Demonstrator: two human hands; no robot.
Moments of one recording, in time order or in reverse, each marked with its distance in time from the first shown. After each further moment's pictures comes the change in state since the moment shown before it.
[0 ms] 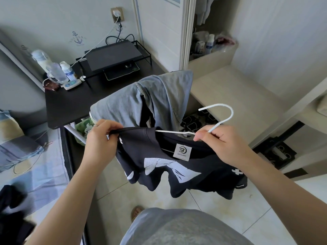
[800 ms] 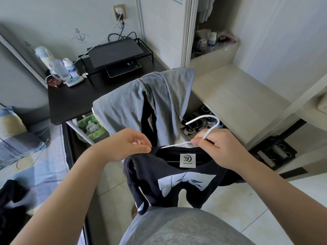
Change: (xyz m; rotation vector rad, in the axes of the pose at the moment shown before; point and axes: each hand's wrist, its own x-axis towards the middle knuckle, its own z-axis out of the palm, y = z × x) left_hand 0.000 0.042 -0.002 -0.022 -0.880 -0.034; right_hand -0.013 0.003 0.010 -0.145 -0.118 -0.111
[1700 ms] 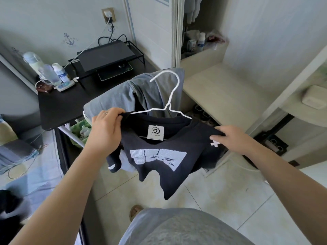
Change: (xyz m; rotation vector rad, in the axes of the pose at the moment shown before) left_hand 0.013 -0.008 0.000 0.398 0.796 0.210; right_hand -0.012 0.103 -0.039 -0.105 -0.082 0.517
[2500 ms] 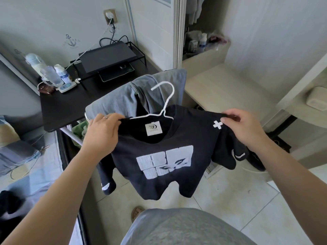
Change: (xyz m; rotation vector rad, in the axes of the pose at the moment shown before) left_hand 0.003 -0.030 0.002 0.157 -0.066 0.020; right_hand 0.000 -0.028 -0.022 0.312 0.415 -0.059
